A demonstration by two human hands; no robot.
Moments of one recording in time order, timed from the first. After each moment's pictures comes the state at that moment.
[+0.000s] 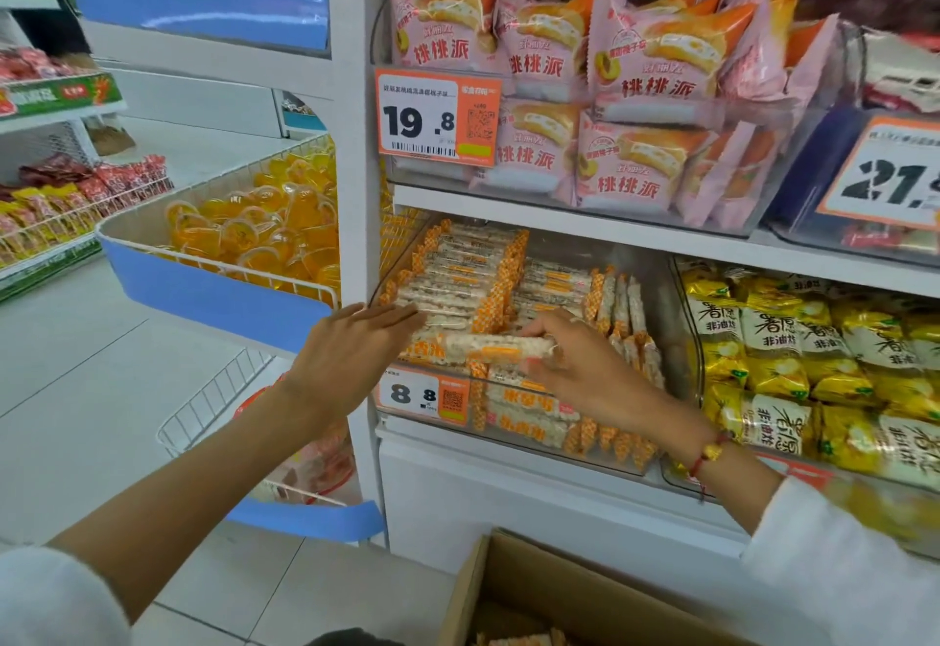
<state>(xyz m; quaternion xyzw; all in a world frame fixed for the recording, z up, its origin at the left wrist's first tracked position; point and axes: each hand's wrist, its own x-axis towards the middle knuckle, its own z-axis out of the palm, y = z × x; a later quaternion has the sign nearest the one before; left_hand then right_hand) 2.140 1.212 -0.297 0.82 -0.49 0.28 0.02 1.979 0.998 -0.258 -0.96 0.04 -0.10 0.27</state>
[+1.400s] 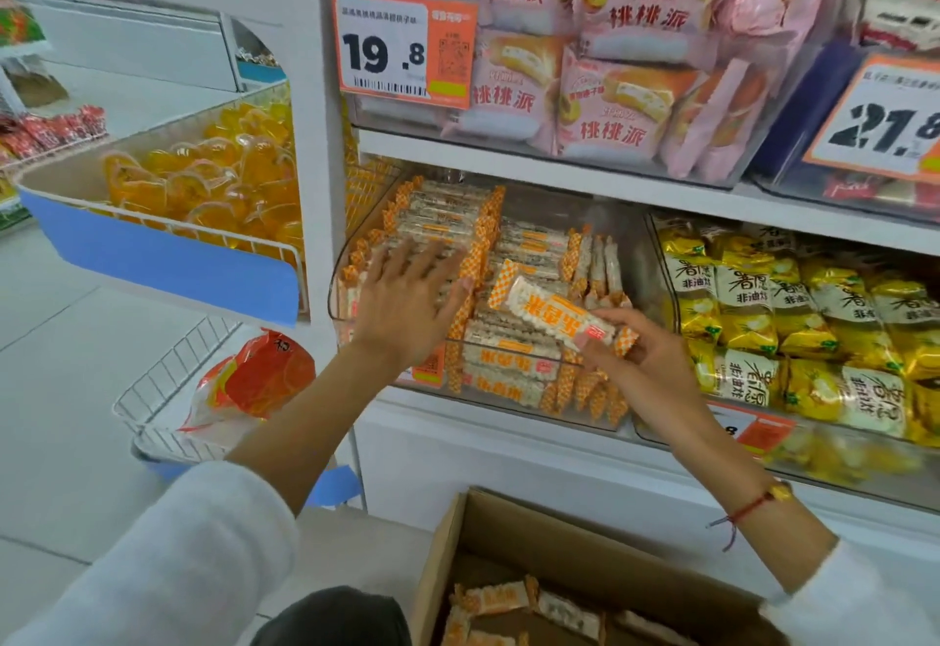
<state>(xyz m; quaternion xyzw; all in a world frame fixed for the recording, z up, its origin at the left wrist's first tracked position) 2.120 1.132 -0.310 0.90 -0.40 0.15 0.11 1.923 0.976 -0.292 -0.80 0.26 -0.24 0.48</state>
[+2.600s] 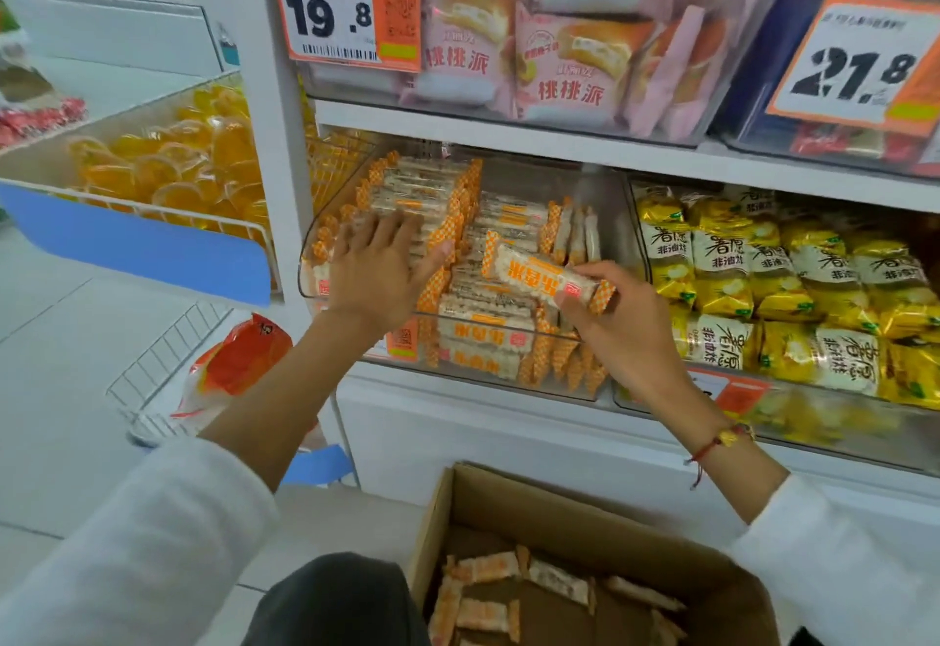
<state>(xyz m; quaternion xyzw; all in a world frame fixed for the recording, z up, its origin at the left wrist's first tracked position) 2.119 1.125 -0.305 0.91 -0.36 0.16 0.16 1.925 0.964 -0.287 -0.87 0.24 -0.29 0.33</state>
